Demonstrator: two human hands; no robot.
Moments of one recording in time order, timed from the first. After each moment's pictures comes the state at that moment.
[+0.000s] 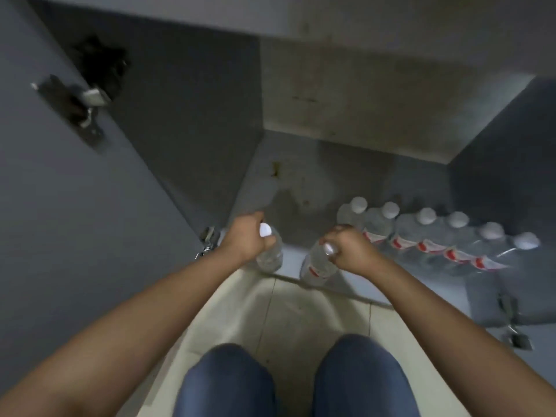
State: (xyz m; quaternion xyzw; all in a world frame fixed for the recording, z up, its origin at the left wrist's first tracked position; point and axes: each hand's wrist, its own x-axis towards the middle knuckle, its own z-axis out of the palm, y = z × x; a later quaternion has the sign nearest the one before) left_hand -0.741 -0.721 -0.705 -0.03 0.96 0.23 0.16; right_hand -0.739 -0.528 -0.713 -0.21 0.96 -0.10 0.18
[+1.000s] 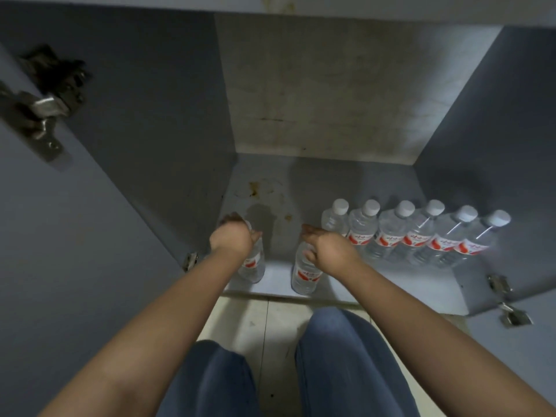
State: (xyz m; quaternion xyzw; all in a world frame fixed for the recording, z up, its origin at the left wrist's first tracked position) left_hand -0.775 -0.714 -0.734 -0.03 0.99 0.05 0.16; right_hand -0.737 -0.542 -0.735 -0.10 0.98 -0.09 0.16
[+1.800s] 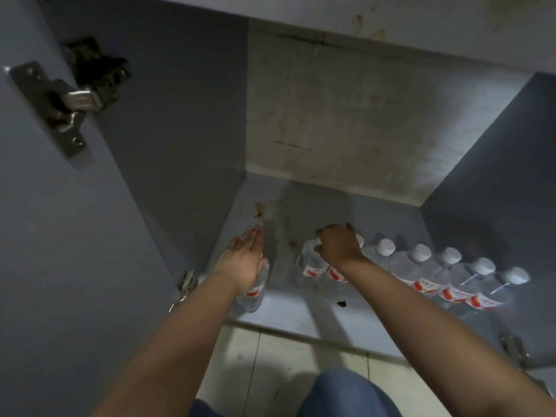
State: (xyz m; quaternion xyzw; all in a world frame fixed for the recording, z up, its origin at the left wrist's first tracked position) left_hand -0.787 -0.736 -0.763 0.15 0.98 0.07 0.14; right_hand -0.809 -0.552 -0.727 -0.02 0.99 0.04 0.15
